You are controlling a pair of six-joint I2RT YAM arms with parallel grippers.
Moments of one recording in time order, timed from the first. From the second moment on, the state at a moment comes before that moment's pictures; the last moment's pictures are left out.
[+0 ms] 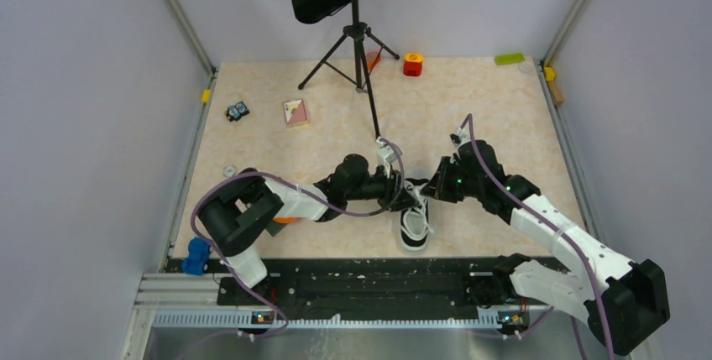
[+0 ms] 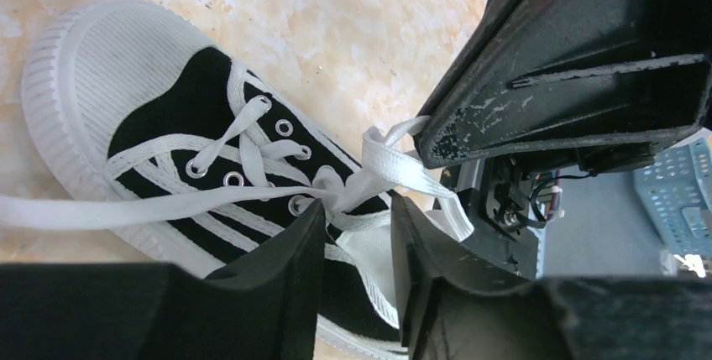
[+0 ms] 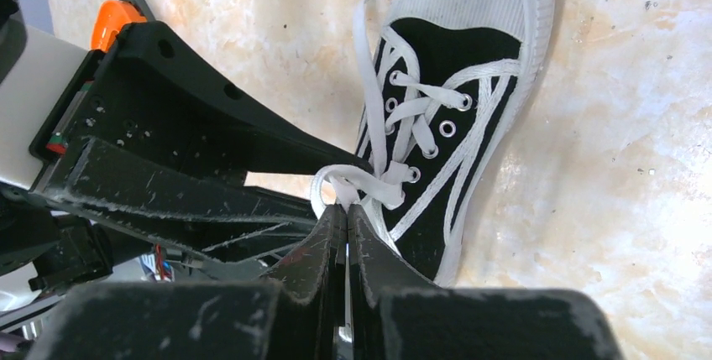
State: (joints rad) left arm -0.86 1.73 0.71 0.74 0.51 -0.56; right arm 0.54 0.98 0.69 -0.46 -0.18 0.70
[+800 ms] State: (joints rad) left arm -0.72 1.51 0.71 0.39 0.50 -0.56; right arm 0.54 0.98 0.69 -0.48 -0.16 0.68
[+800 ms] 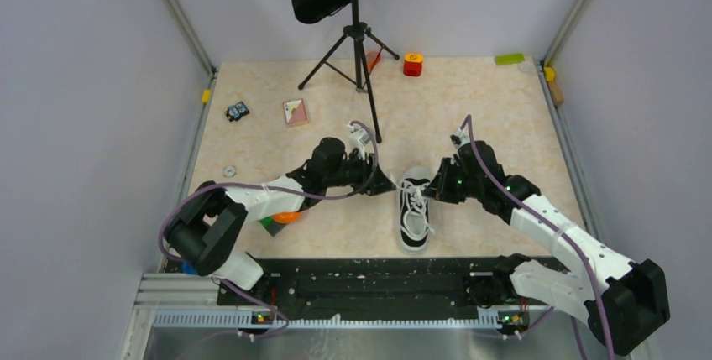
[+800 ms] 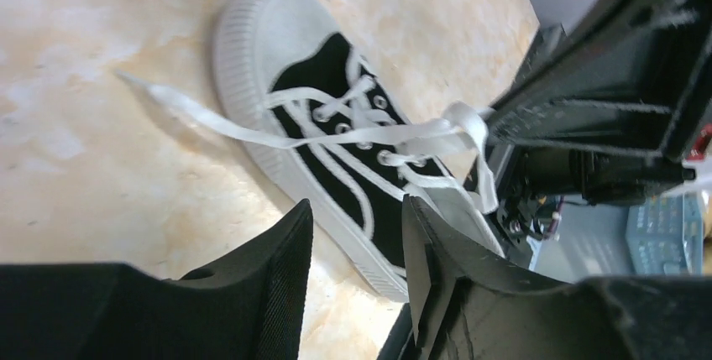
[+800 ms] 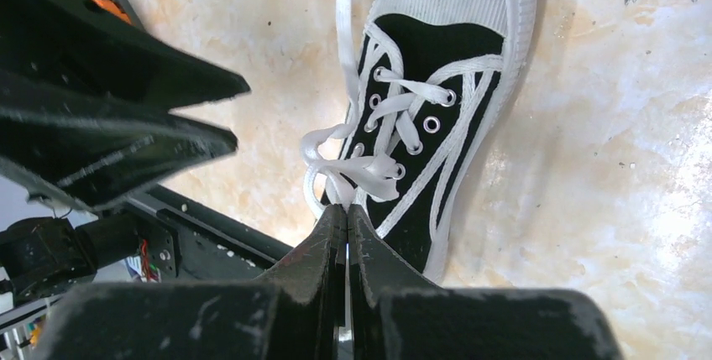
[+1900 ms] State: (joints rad) left arm -0.72 1.85 0.99 0.12 0.24 -0.92; right arm 0.54 0.98 0.69 -0.48 -0.16 0.68
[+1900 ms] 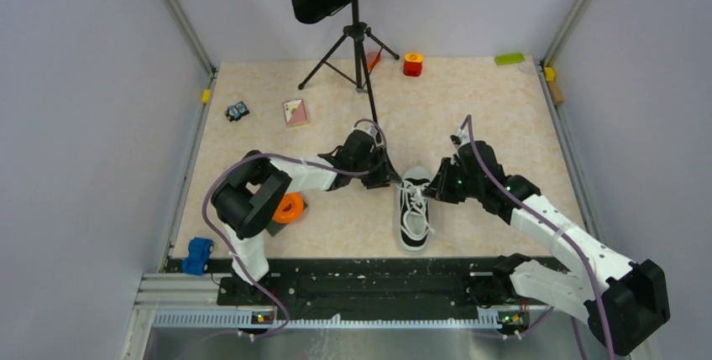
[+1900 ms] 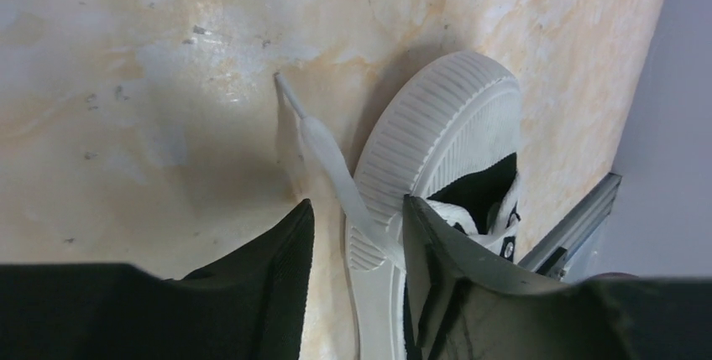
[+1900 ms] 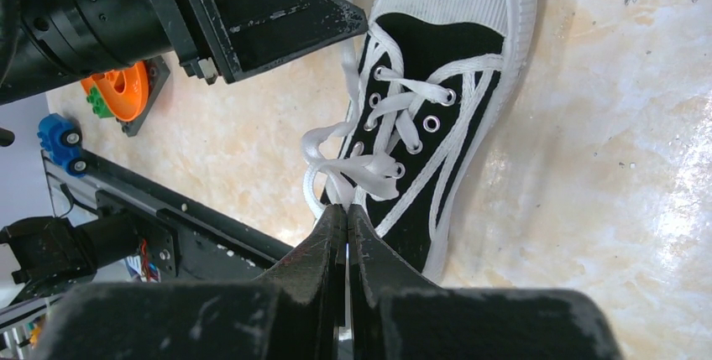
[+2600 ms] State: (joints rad) left arm -0.71 1.73 0.94 0.00 0.21 -0.86; right arm 0.54 0.98 0.70 -0.48 -0.18 0.65
